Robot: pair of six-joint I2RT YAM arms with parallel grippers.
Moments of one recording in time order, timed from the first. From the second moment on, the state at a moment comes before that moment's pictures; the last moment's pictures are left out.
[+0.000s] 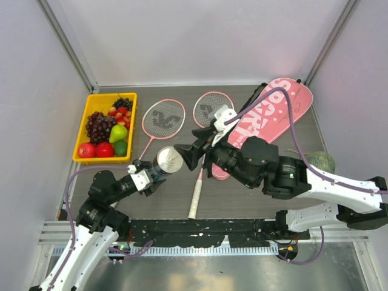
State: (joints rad) left arm -0.42 0.26 0.40 -0.30 0.57 0.43; right arm 1.41 1.18 1.44 -0.25 0.55 0.14
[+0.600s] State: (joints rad) left arm -0.42 0.28 0.41 -0.30 0.55 0.45; right arm 1.40 1.23 1.70 -0.47 0.26 0.16
